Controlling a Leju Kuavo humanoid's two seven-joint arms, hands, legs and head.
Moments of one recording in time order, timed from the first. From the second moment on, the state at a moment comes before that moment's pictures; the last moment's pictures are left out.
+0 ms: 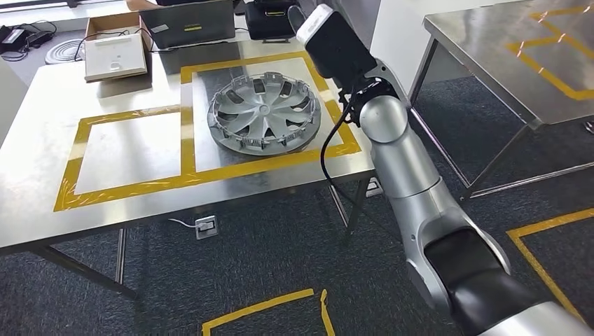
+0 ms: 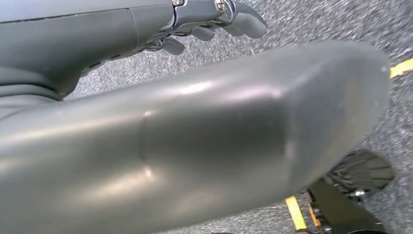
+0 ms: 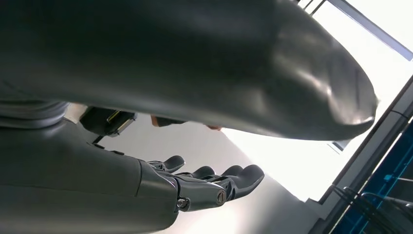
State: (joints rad) left arm -0.12 -0.06 0.95 -0.18 -1.20 -0.07 0.00; right arm -0.88 -0.01 0.29 -1.17 0.39 -0.04 -0.35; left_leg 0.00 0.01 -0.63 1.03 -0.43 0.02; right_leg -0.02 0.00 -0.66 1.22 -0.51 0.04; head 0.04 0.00
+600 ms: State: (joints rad) left arm -0.13 -0.06 0.95 -0.18 -1.21 -0.07 0.00; right arm -0.89 -0.02 0.29 -1.17 0.39 -0.05 -0.35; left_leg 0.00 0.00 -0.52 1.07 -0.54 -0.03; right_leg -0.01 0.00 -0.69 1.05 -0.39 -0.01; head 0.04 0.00
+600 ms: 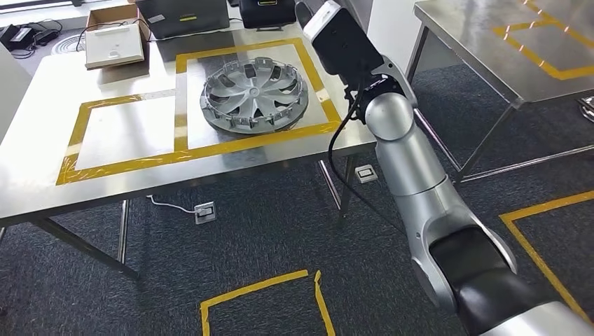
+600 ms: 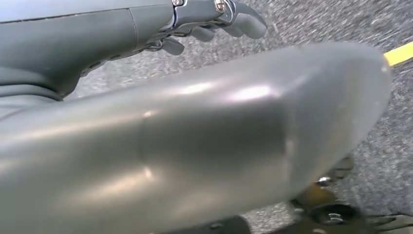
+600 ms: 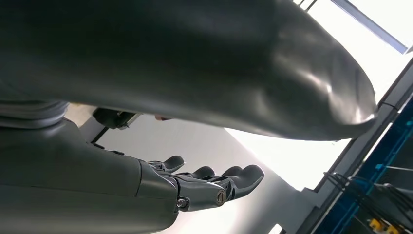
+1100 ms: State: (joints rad) left arm -0.13 -0.06 0.96 -0.18 -1.21 -0.07 0.00; right arm -0.90 -0.02 0.31 -1.18 0.39 -0.05 -0.34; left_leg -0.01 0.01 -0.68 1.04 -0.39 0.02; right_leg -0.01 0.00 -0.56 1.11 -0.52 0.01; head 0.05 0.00
